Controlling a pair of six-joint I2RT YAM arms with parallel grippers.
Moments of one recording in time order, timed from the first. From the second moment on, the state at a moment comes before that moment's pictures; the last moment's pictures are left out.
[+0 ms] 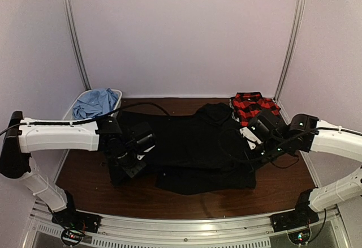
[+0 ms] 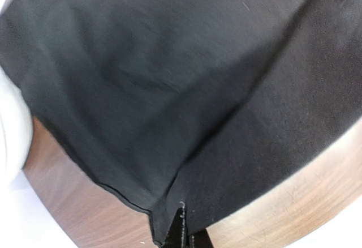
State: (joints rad) left arm -1.06 1.52 1.10 -0.97 -0.32 -0.26; right arm 0.90 1.15 0.96 -0.90 0.09 0.44
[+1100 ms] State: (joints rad) left arm -0.77 1.83 1.32 -0.97 -0.44 -0.02; right arm 0.72 1.48 1.13 -0.92 0.22 0.26
